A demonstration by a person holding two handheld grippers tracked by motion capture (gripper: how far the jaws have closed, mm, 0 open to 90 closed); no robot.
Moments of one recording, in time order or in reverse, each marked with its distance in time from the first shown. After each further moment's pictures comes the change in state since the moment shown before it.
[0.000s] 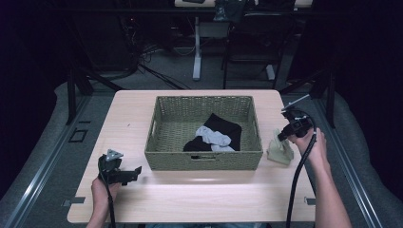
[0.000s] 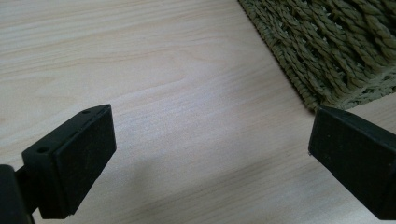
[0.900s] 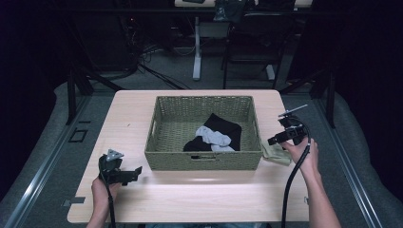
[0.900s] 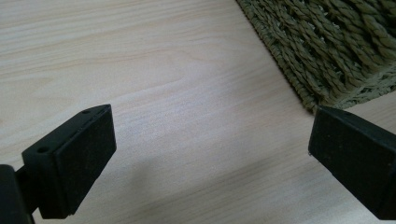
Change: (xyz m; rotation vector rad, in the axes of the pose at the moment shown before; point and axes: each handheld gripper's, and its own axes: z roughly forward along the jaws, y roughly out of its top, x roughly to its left) left arm -0.001 0.000 0.000 -0.001 -0.001 0.001; right arm 0.012 -0.021 0.008 -0.142 0.024 0.011
